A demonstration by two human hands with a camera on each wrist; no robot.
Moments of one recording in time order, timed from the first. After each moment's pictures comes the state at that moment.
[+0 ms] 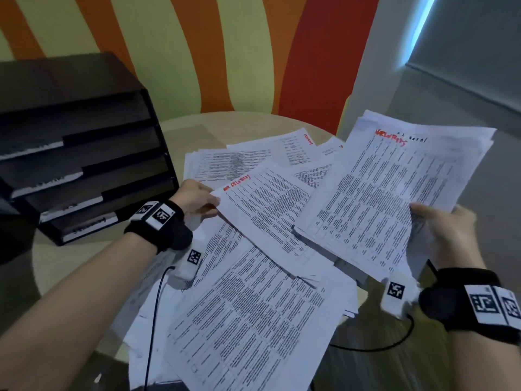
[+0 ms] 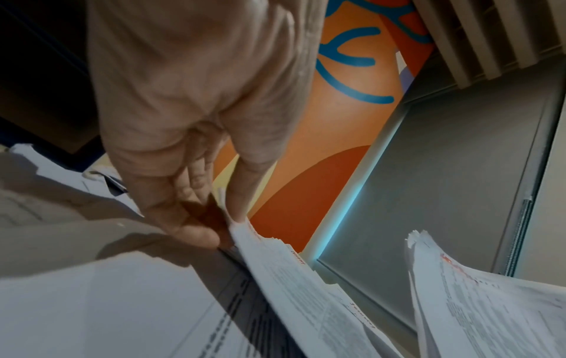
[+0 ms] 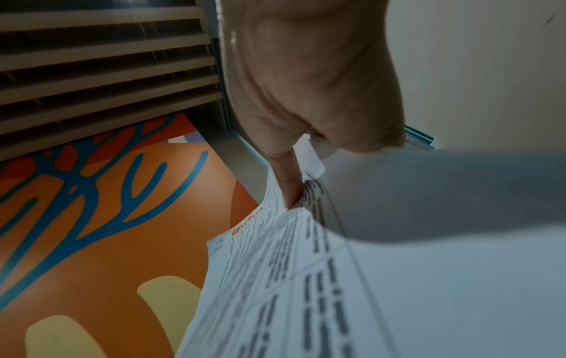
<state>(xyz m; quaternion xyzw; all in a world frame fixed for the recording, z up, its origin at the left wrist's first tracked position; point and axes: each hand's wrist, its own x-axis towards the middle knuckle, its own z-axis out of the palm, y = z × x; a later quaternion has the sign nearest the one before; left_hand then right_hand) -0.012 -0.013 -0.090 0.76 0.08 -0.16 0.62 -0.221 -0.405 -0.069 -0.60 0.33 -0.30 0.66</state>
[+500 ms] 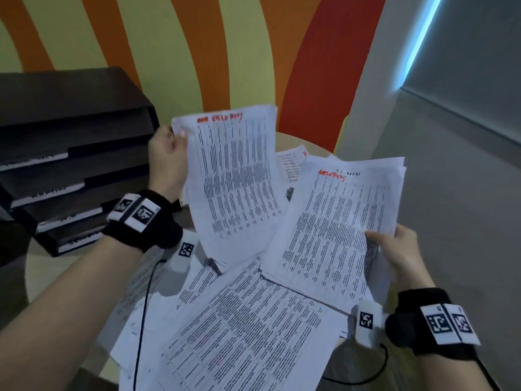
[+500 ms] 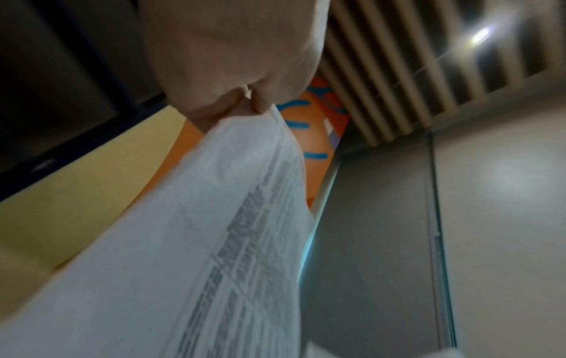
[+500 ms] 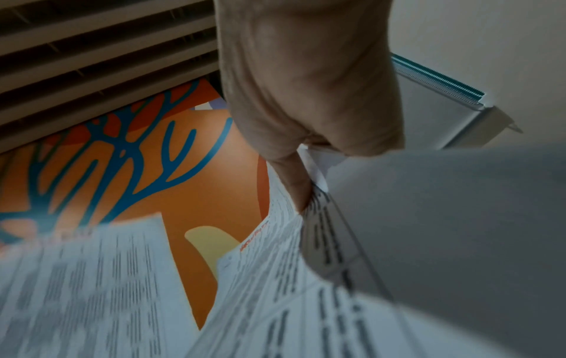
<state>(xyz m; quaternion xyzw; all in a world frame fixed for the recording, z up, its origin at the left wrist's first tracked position) -0.016 -0.003 0.005 0.70 -0.11 0.18 0.68 -0.202 -0.349 -0.069 -0.71 0.31 -0.20 0.60</state>
